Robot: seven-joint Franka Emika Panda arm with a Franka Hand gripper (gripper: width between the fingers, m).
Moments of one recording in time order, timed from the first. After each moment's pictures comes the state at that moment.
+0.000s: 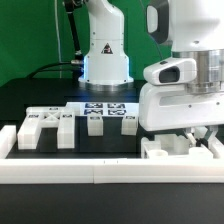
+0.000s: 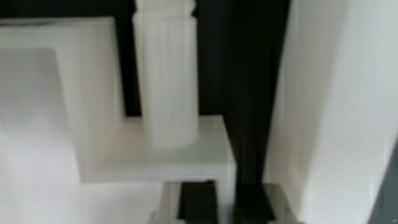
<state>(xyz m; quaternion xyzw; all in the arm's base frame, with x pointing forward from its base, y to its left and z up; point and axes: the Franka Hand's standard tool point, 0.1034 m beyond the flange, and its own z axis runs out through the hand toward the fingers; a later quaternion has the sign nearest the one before) 0.600 0.127 0.020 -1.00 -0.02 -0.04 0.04</state>
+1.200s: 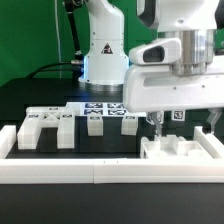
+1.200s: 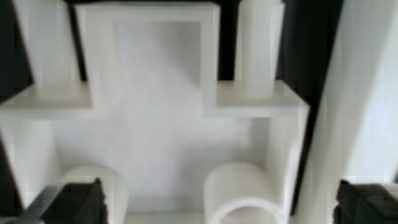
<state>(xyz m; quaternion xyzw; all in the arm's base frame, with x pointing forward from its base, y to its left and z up) 0.597 0.096 0.057 -1.00 -0.03 -0.05 0.03</state>
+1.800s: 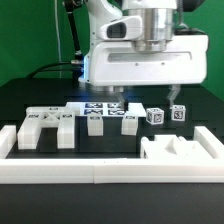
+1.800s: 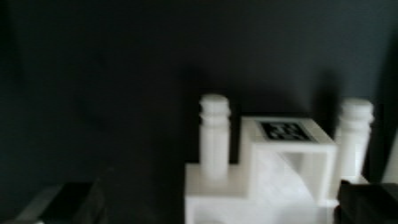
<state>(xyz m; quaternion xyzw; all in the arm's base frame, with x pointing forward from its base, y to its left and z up) 0.542 0.034 0.074 -1.00 -0.04 -0.04 0.01</state>
